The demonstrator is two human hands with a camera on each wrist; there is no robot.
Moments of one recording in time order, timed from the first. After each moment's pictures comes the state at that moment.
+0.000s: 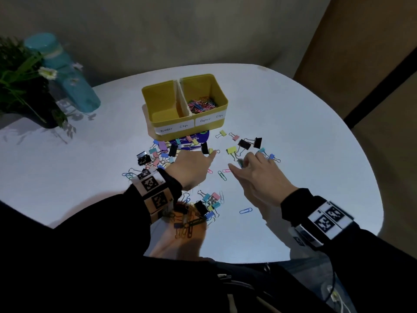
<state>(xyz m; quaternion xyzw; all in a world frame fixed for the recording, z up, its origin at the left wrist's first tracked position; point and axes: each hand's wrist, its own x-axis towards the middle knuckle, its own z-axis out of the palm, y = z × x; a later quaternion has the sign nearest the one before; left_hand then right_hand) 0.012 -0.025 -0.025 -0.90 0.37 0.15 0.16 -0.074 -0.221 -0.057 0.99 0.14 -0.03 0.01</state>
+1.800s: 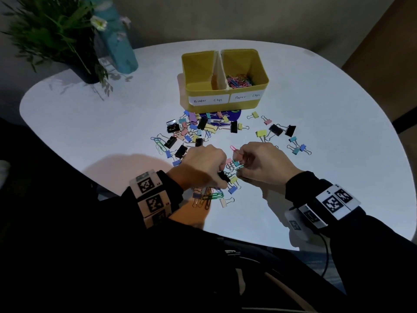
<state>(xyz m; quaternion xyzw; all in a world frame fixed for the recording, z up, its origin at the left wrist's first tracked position) -0.040 0.018 -0.035 -0.94 0.27 0.18 -0.10 -0.053 -0.176 -0.047 0.95 0.16 -0.11 -0.24</state>
